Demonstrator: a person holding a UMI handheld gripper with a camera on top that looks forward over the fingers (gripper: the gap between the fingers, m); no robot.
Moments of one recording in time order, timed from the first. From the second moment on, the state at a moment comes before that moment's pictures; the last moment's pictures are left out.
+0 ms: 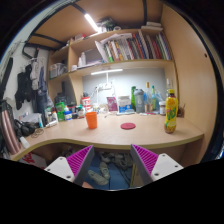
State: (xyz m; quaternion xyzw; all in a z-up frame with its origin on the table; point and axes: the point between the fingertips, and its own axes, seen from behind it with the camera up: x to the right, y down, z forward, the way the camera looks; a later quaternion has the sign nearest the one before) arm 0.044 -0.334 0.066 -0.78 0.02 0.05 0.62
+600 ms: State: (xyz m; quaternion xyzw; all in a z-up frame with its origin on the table) arm 0.214 -0.274 0.105 -0.72 0.08 -0.05 0.69
